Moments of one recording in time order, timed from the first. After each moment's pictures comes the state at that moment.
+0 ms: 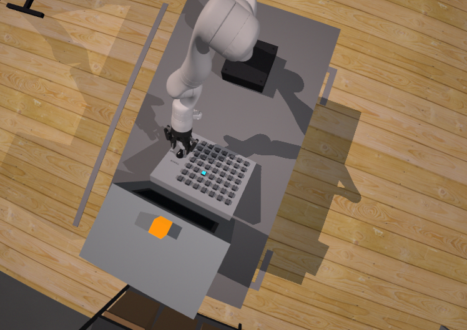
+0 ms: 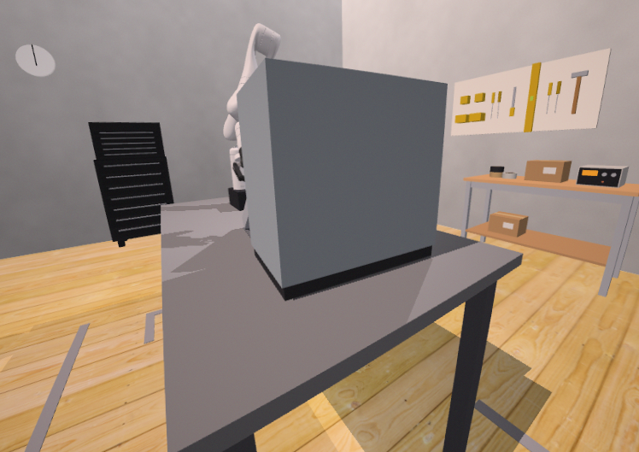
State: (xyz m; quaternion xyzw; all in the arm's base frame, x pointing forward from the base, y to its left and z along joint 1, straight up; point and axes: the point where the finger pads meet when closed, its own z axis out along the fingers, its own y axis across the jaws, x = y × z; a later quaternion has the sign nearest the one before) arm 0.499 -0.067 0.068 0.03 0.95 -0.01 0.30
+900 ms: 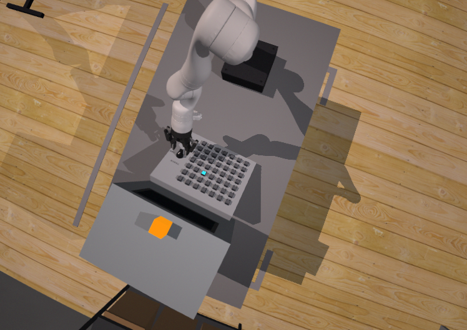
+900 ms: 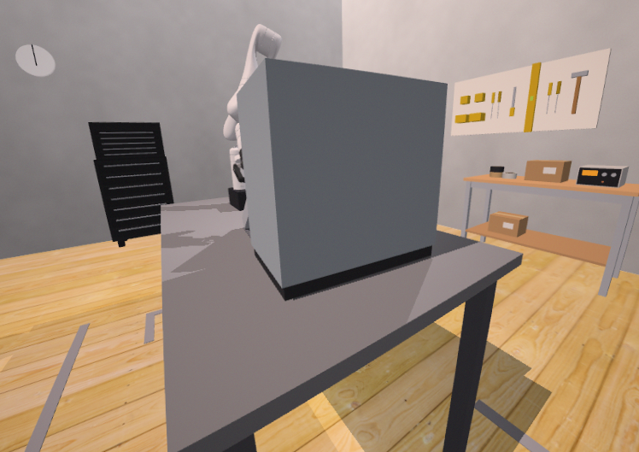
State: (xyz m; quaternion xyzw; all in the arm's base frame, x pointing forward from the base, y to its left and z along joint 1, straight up) arm 0.502 -0.067 0.064 0.03 0.95 -0.01 0.30
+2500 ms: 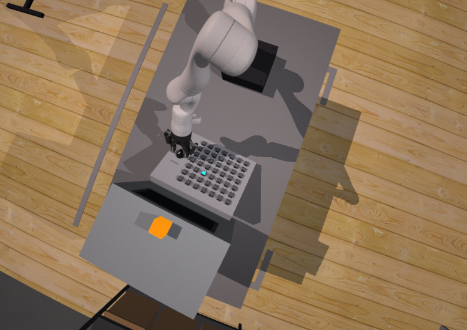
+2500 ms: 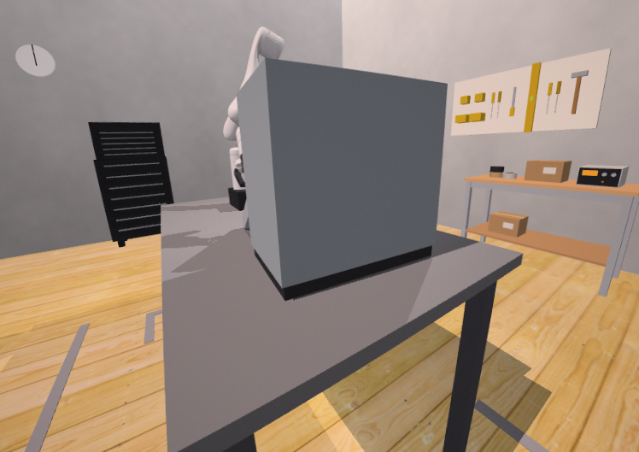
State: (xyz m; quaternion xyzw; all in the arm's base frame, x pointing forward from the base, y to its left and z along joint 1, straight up) arm 0.512 -0.068 0.049 0.03 0.95 -0.01 0.30
